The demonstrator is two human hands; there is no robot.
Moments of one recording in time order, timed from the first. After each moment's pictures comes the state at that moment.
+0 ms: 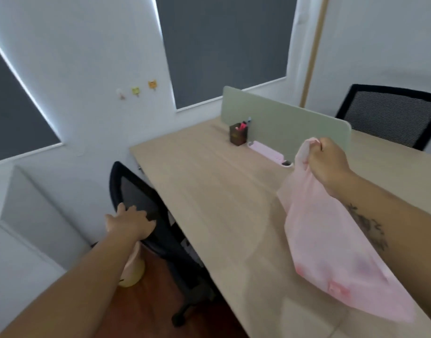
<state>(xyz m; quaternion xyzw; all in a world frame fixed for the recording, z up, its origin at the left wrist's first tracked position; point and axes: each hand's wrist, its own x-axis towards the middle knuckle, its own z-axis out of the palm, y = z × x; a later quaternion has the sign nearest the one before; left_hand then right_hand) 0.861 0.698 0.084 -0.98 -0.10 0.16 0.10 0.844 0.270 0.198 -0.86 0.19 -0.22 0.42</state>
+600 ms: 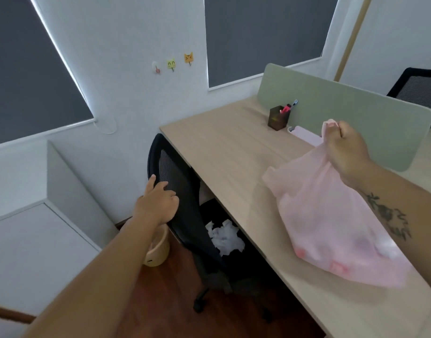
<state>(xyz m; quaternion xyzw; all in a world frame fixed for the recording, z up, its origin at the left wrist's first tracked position) 0.888 0.838 0.069 -0.99 -0.01 0.08 -0.10 0.892 0.439 0.180 -0.85 0.14 -0.23 0.45</state>
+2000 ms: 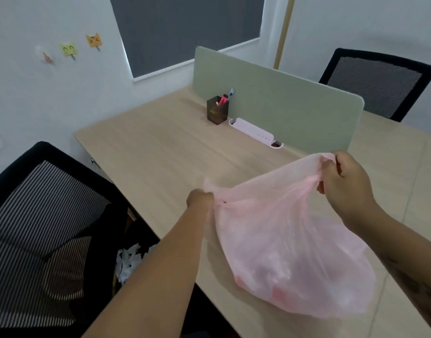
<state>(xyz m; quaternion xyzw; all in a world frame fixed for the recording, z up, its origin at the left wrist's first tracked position) 1.016 0.527 -0.006 -0.81 -0.19 0.21 -0.51 0.873 0.300 0.126 -0.84 0.23 -0.24 0.42</state>
